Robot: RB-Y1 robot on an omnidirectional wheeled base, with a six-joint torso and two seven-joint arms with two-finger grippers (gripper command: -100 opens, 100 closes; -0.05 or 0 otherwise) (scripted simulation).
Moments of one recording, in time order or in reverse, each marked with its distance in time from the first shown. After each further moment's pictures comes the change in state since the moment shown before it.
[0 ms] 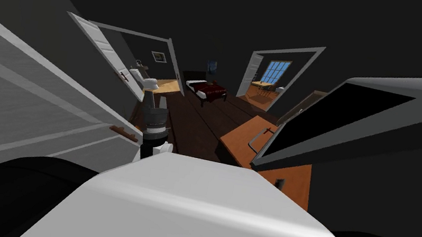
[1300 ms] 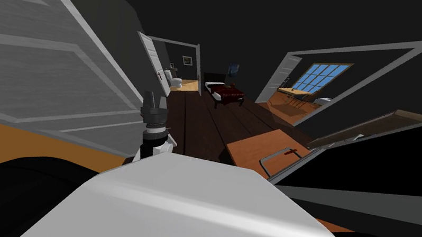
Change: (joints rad) left arm 0.000 0.000 0.000 0.000 0.000 0.000 0.000; right arm 0.065 -0.104 0.068 0.261 0.044 0.028 -0.113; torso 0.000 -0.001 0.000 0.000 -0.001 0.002
